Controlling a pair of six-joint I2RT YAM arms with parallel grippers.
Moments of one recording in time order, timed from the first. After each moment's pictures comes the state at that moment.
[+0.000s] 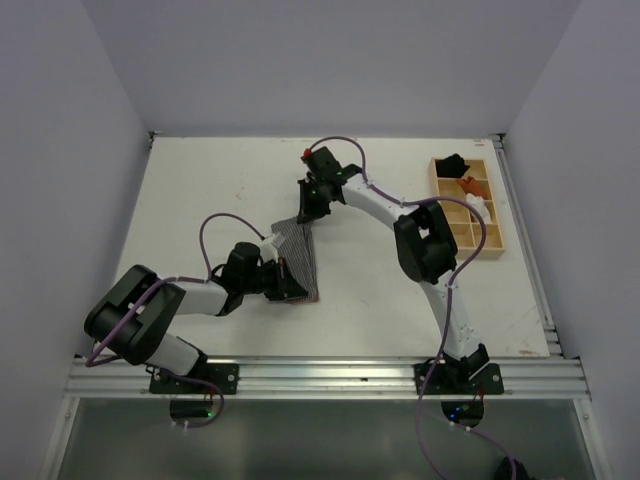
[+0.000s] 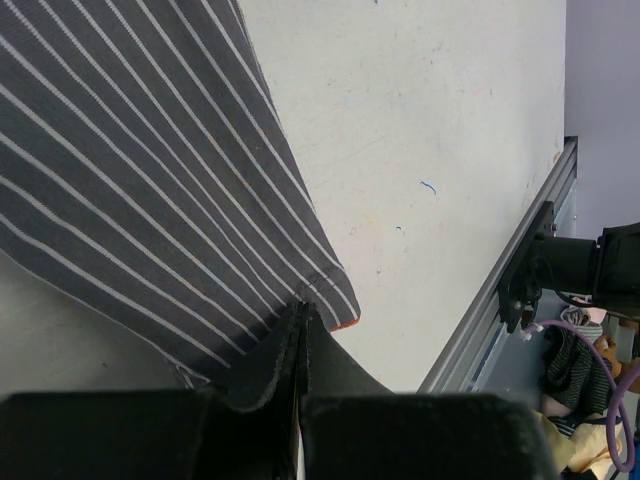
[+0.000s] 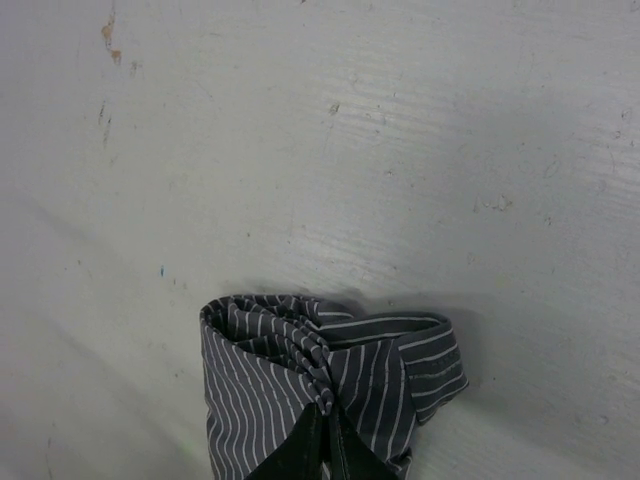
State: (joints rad) left arm -0.51 1.49 0.35 0.48 0.53 -0.70; right arm 0.62 2.34 1.97 -0.61 -0.22 0.51
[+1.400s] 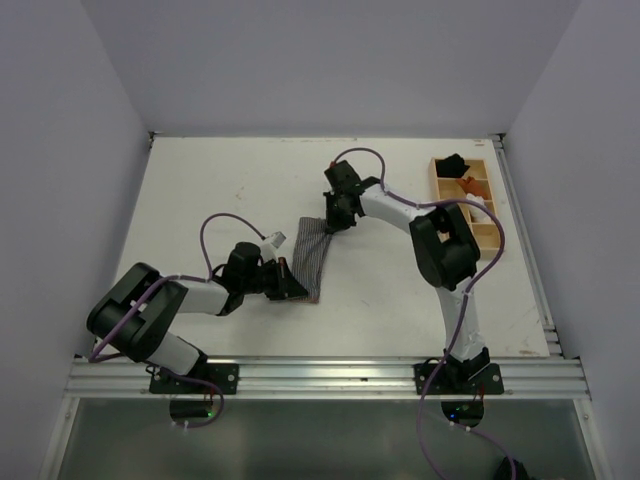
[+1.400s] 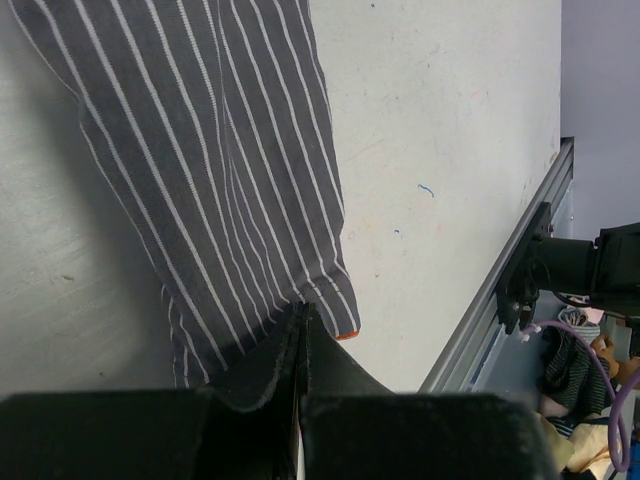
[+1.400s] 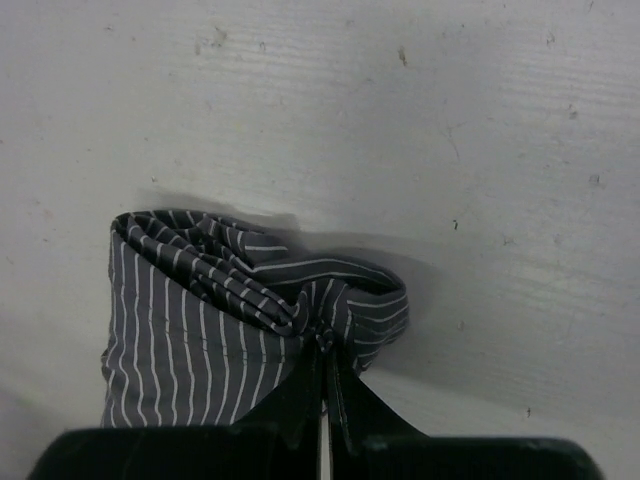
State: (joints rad) left arm -0.51 1.50 0.35 0.51 0.54 -0.71; right arm 0.57 2.17 1.66 -0.55 -0.05 0.50
